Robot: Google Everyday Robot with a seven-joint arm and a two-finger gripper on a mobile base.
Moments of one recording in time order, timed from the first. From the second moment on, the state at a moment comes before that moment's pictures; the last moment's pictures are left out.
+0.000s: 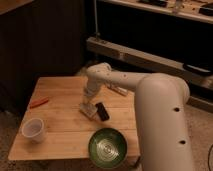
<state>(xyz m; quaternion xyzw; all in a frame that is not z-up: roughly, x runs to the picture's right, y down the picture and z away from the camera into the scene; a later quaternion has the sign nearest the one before) -0.108 0.069 0.882 -0.36 -0.02 0.43 0.83</state>
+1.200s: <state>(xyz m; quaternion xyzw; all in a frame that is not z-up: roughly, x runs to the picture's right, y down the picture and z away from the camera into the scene) -0.141 0.150 0.846 -0.46 -0.09 0.30 0.83</state>
